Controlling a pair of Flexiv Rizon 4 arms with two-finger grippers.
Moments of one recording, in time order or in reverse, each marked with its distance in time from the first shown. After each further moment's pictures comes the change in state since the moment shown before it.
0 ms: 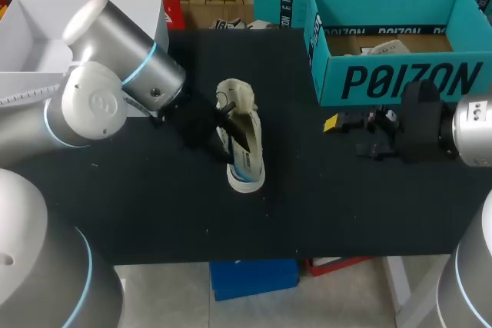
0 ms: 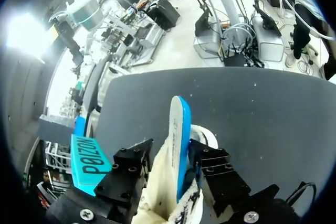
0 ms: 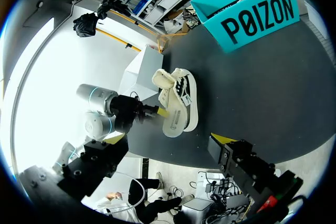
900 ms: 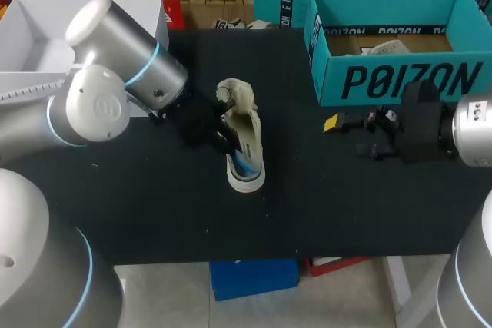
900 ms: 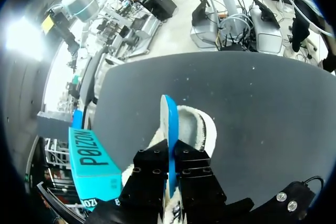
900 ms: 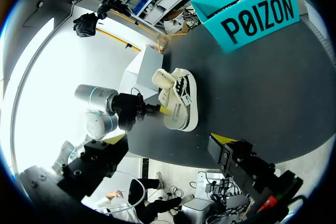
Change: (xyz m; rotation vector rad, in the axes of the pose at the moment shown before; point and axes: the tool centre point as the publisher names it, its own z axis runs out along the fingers) left arm 0.004 0.024 0.000 -0.090 0.025 0.014; right arm 0.000 0.000 0.000 0.000 0.000 0.000
